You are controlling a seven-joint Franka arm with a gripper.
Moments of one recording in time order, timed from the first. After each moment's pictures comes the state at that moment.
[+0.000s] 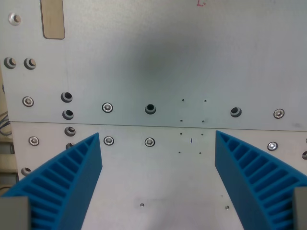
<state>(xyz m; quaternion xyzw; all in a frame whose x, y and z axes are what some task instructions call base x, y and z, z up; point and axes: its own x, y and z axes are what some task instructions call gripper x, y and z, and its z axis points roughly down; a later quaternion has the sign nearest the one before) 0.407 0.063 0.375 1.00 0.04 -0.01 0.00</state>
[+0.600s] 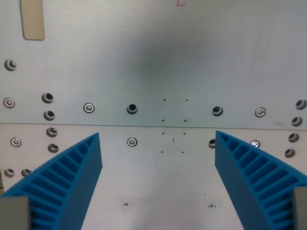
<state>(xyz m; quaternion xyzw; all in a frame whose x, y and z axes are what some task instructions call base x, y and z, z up) 0.409 0.028 0.375 1.00 0.03 -0.01 0.00</state>
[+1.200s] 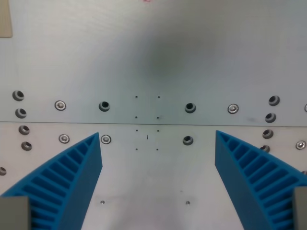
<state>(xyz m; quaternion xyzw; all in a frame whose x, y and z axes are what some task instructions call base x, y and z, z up) 0.408 -0.017 0.375 1.00 0.03 -0.01 0.01</state>
